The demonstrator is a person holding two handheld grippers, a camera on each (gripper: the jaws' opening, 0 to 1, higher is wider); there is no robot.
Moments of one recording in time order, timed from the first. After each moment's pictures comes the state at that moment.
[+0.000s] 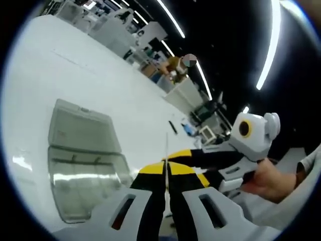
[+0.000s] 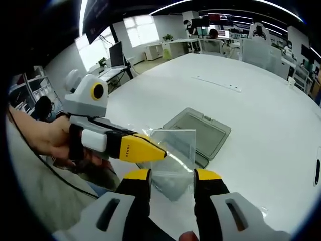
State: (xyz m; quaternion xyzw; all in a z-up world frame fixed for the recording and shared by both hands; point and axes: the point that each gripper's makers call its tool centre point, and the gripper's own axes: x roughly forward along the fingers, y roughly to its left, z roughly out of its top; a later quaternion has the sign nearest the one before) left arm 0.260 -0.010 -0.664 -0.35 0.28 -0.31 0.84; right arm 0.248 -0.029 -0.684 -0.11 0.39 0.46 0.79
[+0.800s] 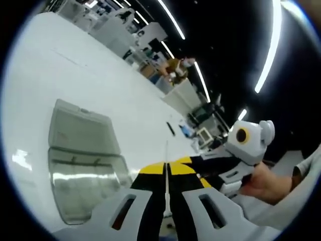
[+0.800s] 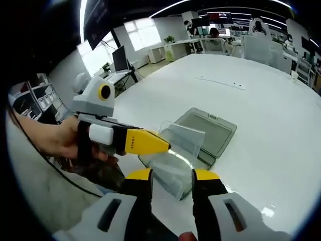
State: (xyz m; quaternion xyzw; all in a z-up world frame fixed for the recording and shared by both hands) left arm 0.263 -0.006 -0.661 -0.36 0.28 -0.32 0.83; right arm 0.243 -0.030 -0.681 -0.07 0.40 0.47 0.78
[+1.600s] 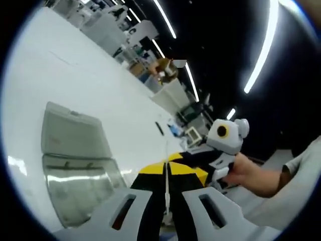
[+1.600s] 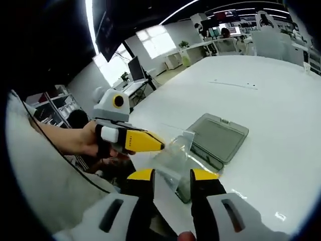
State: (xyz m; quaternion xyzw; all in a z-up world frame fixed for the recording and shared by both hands) left arm 0.264 -0.005 -0.645 -0.38 0.26 -0.37 0.81; right arm 0.247 -0.032 -0.666 0.02 0.39 0.56 0.73
